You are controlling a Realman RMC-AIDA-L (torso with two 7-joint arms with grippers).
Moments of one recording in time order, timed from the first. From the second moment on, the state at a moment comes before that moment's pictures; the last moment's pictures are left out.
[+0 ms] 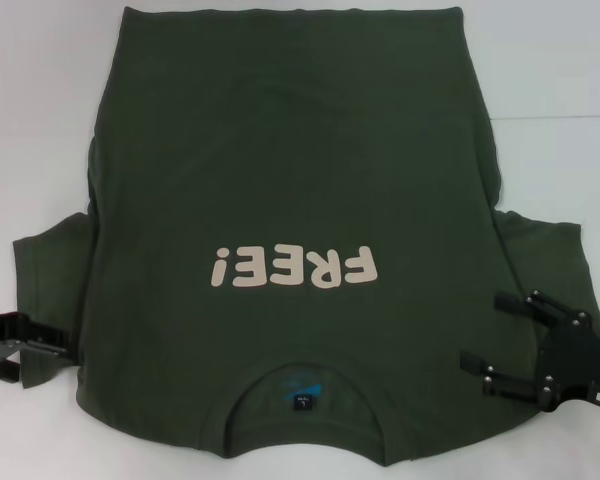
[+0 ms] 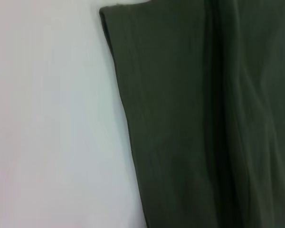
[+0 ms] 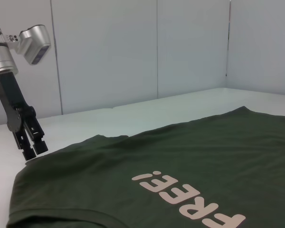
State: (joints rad) left arm -0.69 -1.97 0.58 0.80 2.83 1.55 -2.66; right arm 0.35 2.09 -0.41 -0.42 -2.02 -1.52 0.79
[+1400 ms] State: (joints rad) left arm -0.69 -1.98 0.61 0.80 2.82 1.53 -2.67; right arm 0.35 2.09 -0.41 -0.42 -2.02 -1.52 0.79
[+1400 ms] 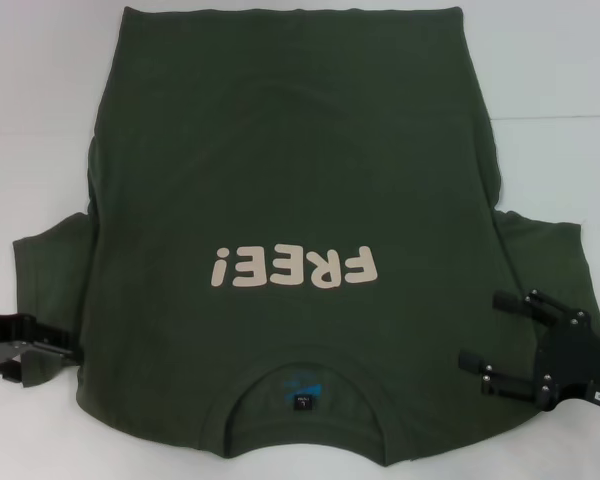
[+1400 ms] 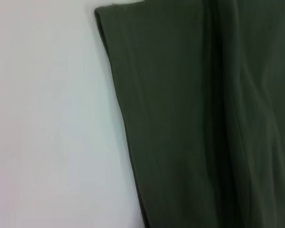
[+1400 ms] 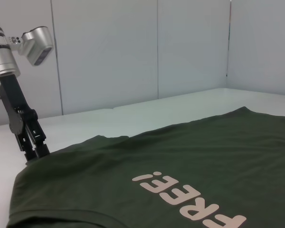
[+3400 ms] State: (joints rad) left arm -0.71 -1.97 0.61 0.75 2.77 1.50 -2.67; right arm 0.35 2.09 -0.41 -0.42 -2.01 -1.52 0.79
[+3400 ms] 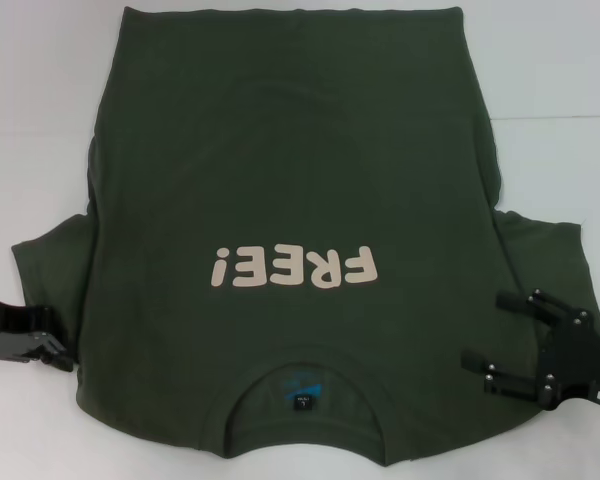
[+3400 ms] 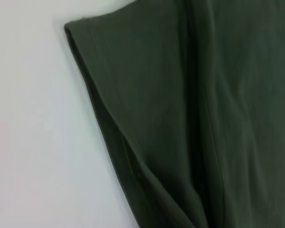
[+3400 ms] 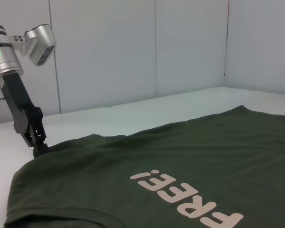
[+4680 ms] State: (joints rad) left arm -0.71 -1.98 0.63 0.78 2.77 1.49 -2.62; right arm 0.36 2.09 -0.40 -0.41 -2.01 -1.51 0.79
